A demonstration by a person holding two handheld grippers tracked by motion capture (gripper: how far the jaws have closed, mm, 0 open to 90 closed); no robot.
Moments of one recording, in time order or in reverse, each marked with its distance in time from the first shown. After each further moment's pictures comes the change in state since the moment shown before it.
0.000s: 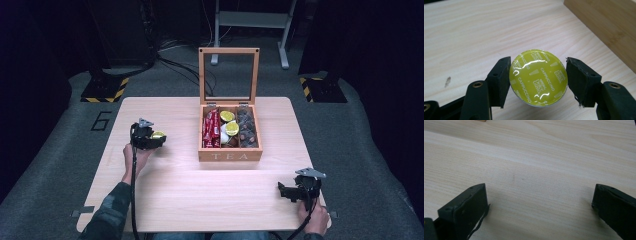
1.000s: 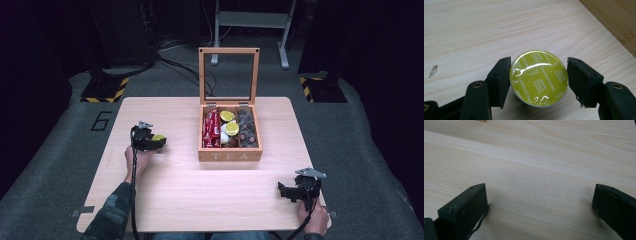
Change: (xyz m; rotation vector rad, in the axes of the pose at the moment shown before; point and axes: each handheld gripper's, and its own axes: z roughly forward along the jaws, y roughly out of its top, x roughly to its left) left arm 0.008 -0.011 0.018 0.029 -0.020 -0.075; right arm 0.000 0.000 0.000 0.000 0.000 0.000
